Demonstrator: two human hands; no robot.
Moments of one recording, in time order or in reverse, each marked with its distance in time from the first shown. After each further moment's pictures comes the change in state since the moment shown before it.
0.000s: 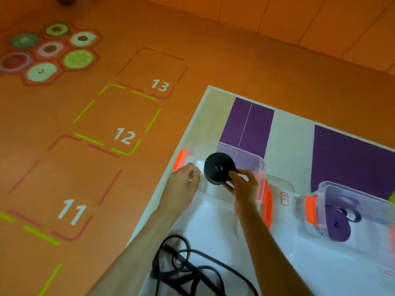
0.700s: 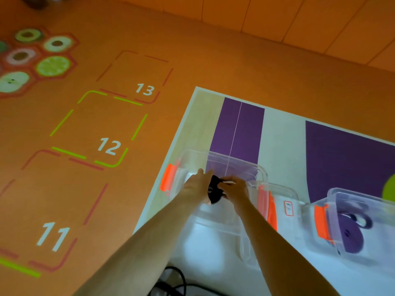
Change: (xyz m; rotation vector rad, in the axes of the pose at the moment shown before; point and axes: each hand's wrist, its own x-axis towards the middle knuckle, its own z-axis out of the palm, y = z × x) left_hand 0.118 -0.002 0.079 0.675 -0.601 -0.029; right_hand 0.119 0.054 0.011 -0.602 -0.116 0.055
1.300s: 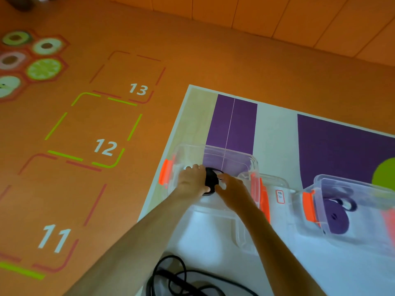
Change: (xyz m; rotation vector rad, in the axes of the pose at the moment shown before) left_hand -0.009 0.004 0.001 0.256 0.115 -0.076; right_hand -0.074 -0.023 -0.030 -0.599 -0.112 -0.332
